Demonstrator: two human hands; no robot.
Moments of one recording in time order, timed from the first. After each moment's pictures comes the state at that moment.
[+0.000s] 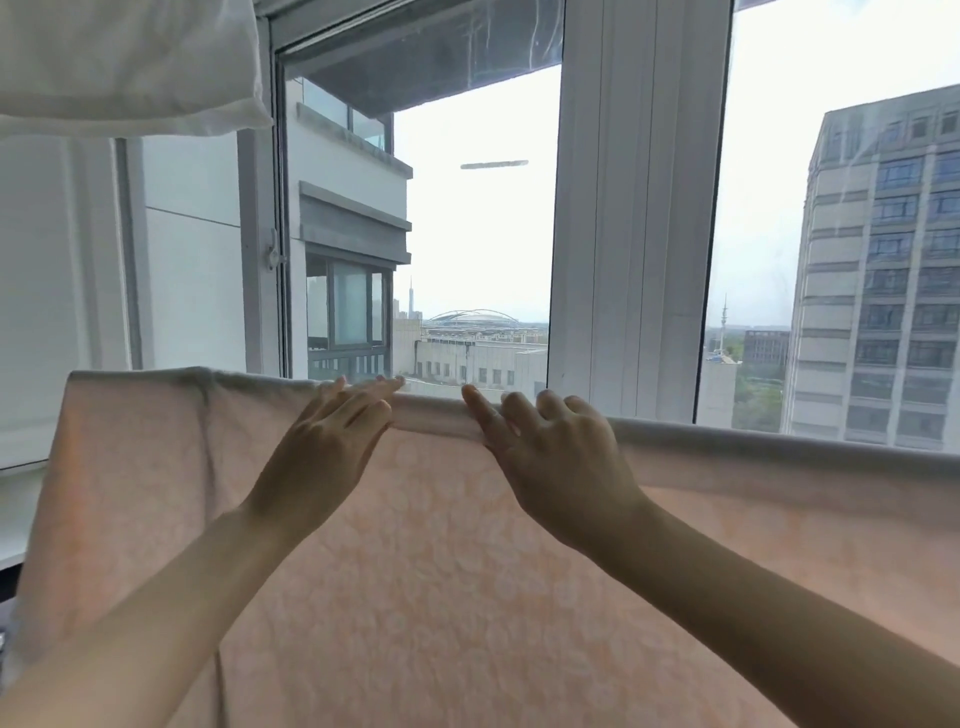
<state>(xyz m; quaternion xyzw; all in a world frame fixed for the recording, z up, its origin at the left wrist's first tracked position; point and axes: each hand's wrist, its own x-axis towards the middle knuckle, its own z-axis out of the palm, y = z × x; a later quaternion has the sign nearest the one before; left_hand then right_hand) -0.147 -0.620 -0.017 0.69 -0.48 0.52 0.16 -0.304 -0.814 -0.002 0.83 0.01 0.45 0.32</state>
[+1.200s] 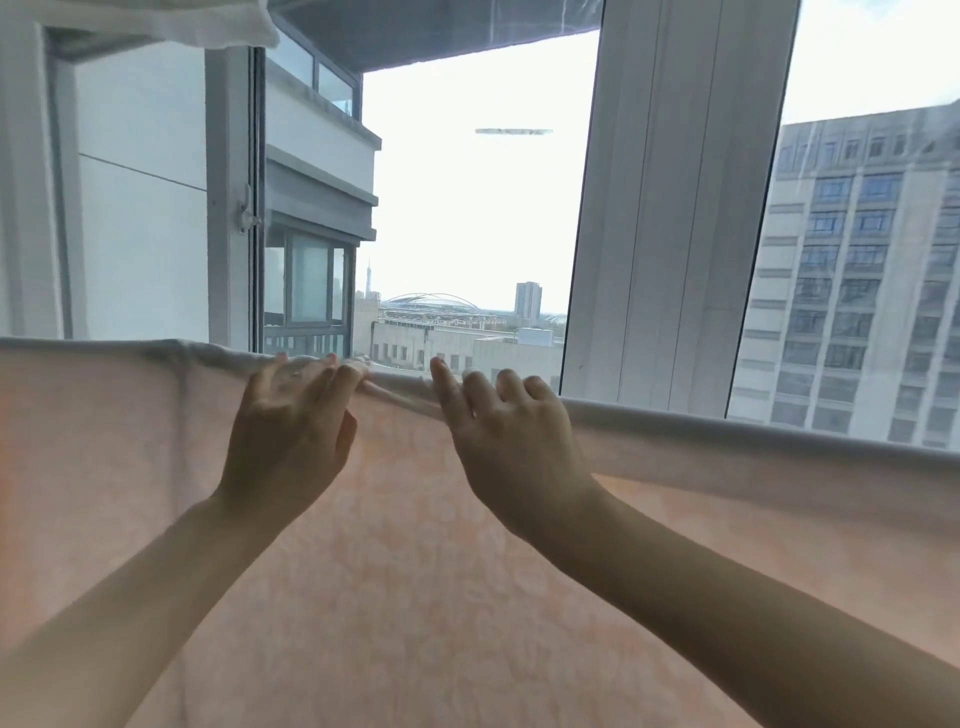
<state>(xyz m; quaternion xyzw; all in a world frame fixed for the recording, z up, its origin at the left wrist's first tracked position) -0.075 -0.595 -0.025 0.68 -0.39 0.59 0.19 -0.224 -0.750 0.000 0.85 -0.04 0.42 0.32</state>
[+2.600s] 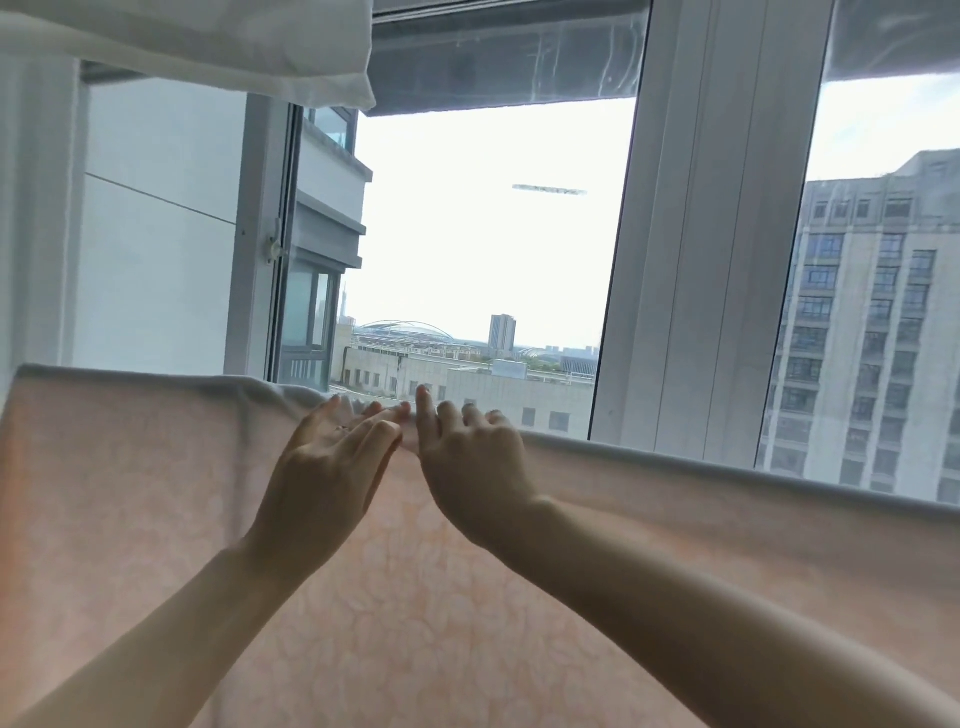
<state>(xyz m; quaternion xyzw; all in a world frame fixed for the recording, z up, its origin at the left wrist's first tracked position) -0.031 -0.551 -0.032 0.62 -0.47 0.58 0.24 -0.135 -0.679 0.005 0.84 -0.06 0.40 0.36</state>
